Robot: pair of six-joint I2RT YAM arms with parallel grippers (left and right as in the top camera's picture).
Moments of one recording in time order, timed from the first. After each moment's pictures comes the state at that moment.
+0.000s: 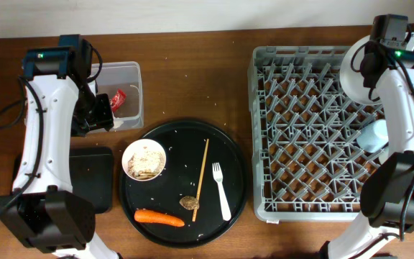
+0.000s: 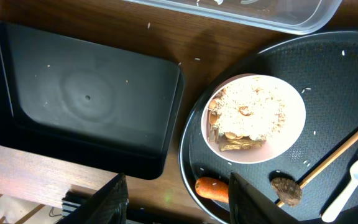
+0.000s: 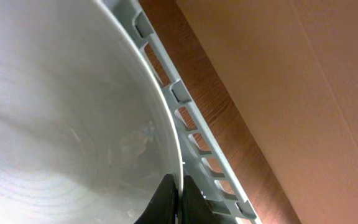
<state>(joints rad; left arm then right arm) 0.03 1.85 1.89 -1.63 -0.09 -0.23 -0.22 1.91 1.72 -0.82 0.76 0.03</state>
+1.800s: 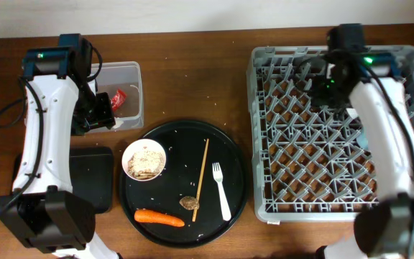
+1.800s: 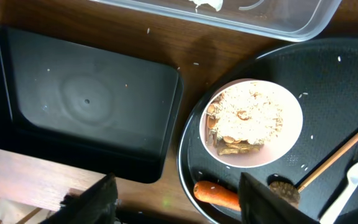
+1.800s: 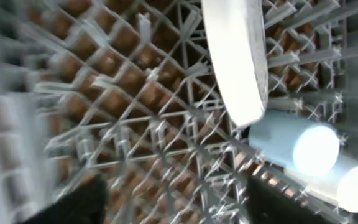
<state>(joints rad) 0.03 1.85 1.89 -1.61 -0.09 -0.23 0.01 1.69 1.70 -1.22 0.19 0.13</state>
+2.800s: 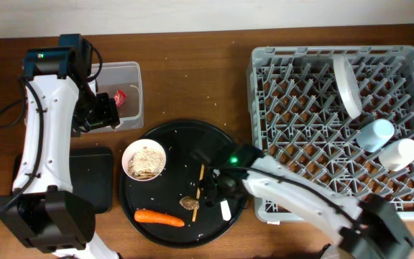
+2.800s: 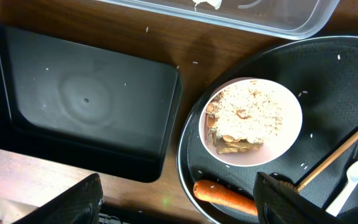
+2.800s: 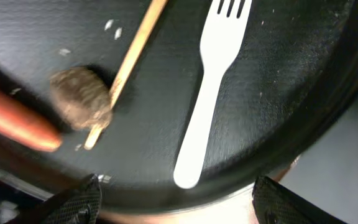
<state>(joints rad) 0.03 1.85 1.89 -1.62 -0.09 -0.23 0.83 1.65 1.15 -0.96 -0.09 0.52</state>
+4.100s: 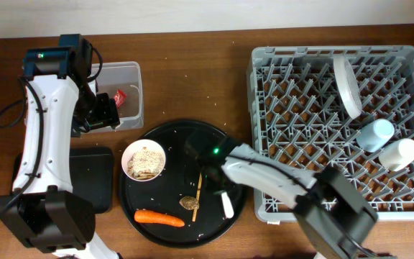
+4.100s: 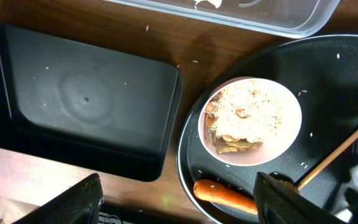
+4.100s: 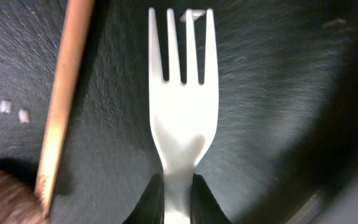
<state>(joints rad) 0.03 1.85 1.89 -1.62 -0.09 -0.23 0.79 1.85 1.21 -0.91 0.00 0.60</state>
